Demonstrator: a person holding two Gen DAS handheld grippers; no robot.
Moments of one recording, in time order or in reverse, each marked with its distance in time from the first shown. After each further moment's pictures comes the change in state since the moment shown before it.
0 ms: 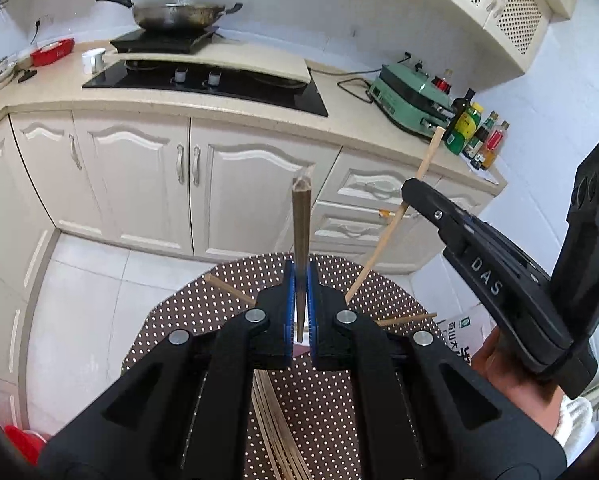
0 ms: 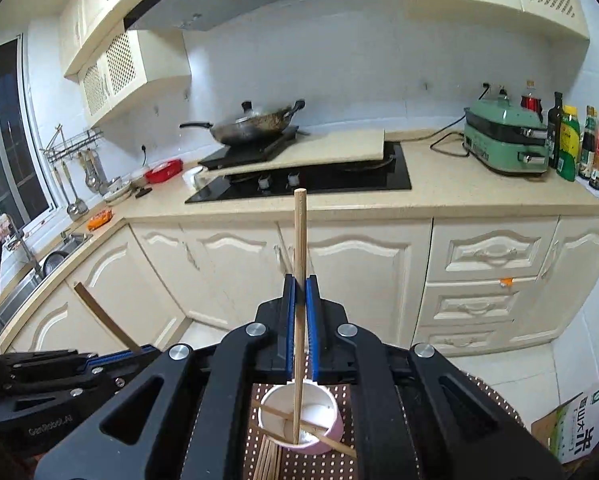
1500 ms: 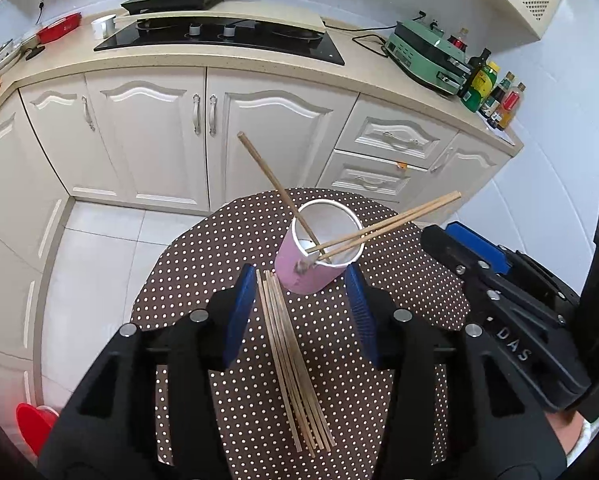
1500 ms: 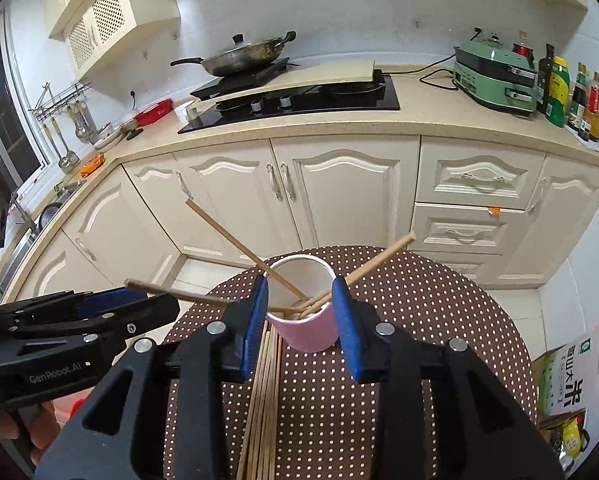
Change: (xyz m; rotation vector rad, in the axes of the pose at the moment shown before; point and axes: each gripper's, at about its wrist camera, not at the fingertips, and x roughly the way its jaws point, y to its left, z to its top) left arm -0.005 0.004 -0.053 0.003 0.132 0.059; right arm -0.029 0.009 -0.063 0.023 0.220 -0.047
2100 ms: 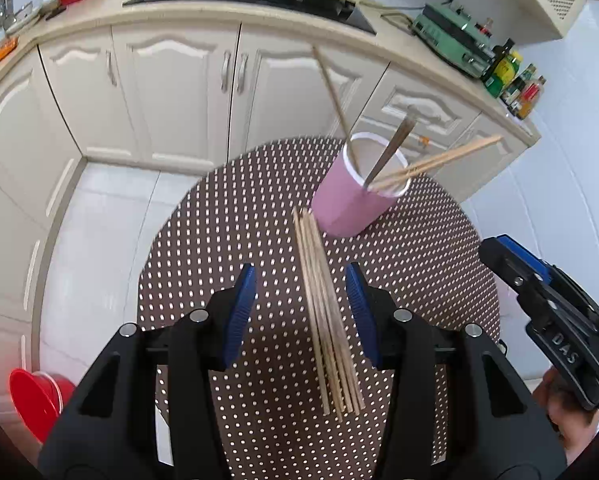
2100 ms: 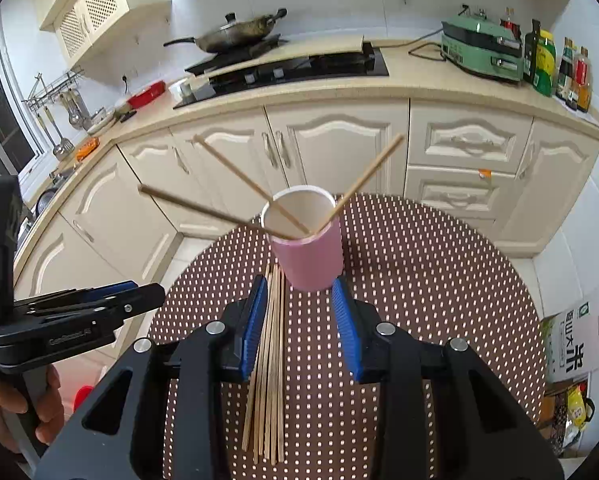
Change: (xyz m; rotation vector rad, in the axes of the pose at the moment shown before) left arm 0.015 0.038 -0.056 -0.071 0.094 0.034; right arm -0.011 0.007 -0.054 0.033 0.085 -0.022
